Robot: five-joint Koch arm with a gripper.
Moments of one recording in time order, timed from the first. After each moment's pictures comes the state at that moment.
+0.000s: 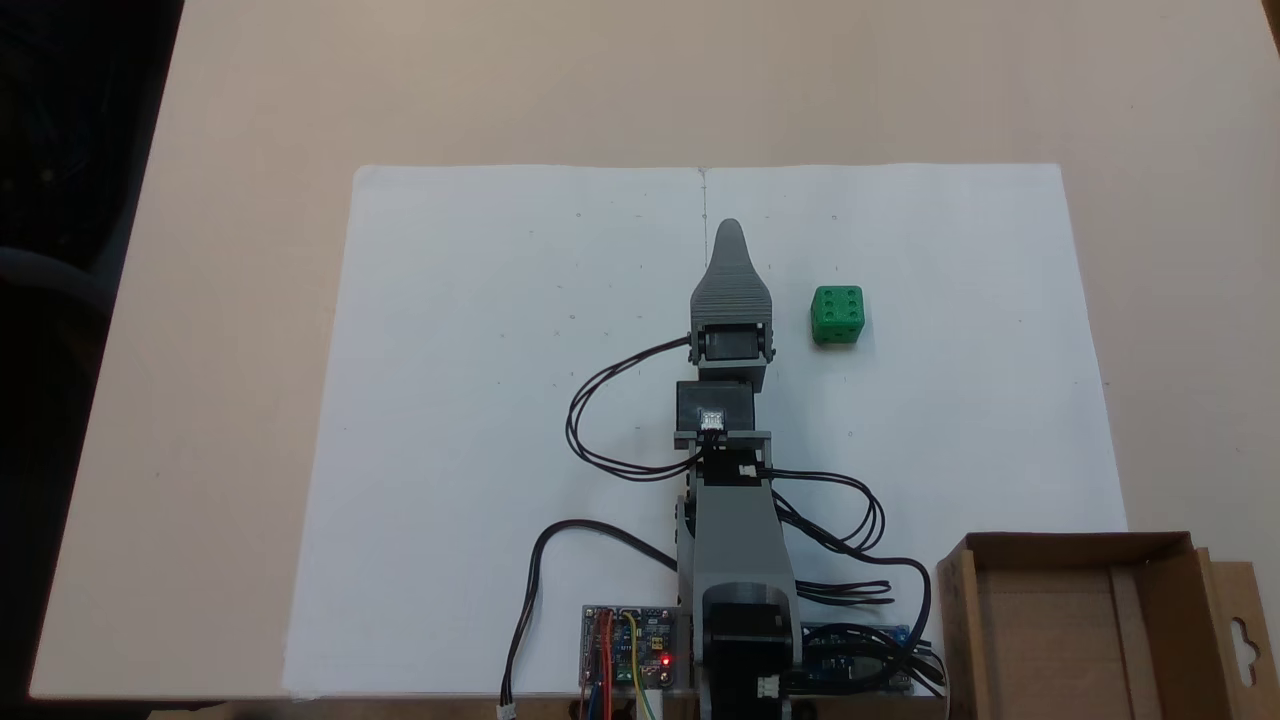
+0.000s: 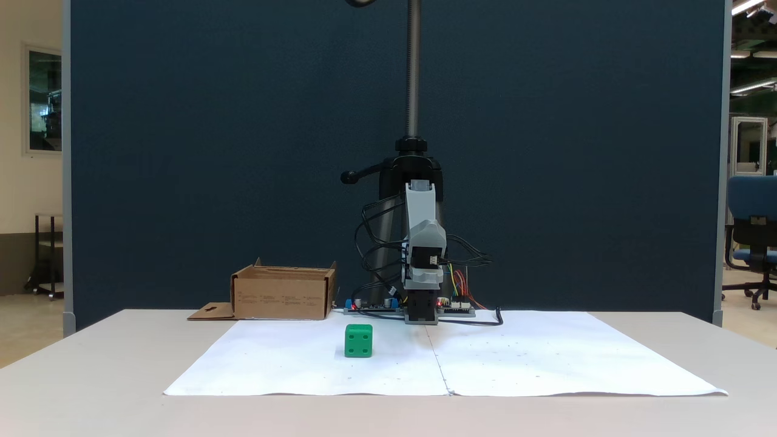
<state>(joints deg) -0.1 128.8 175.3 -74.4 -2.2</state>
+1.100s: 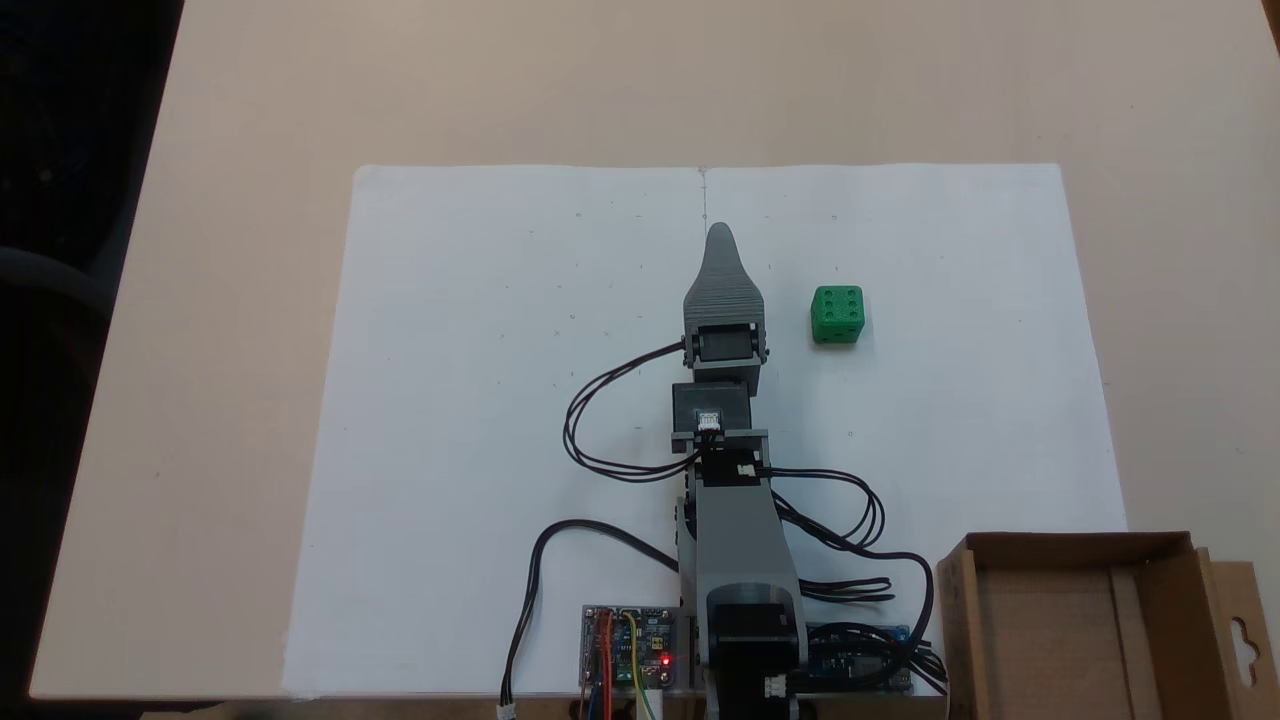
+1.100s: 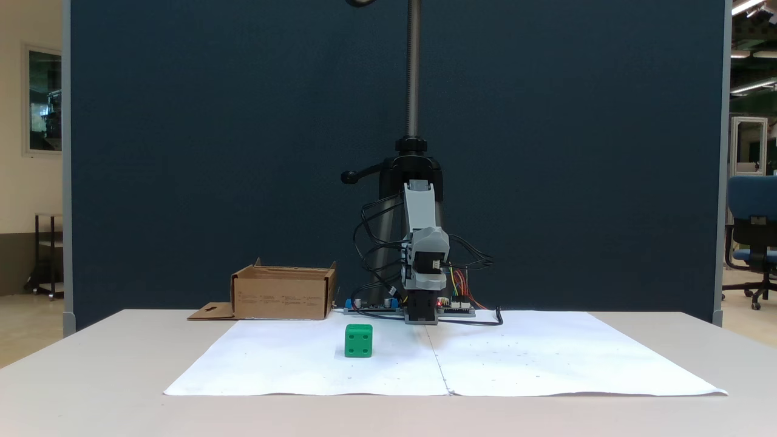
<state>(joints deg) -1.9 128.8 175.3 -70.7 -2.2</state>
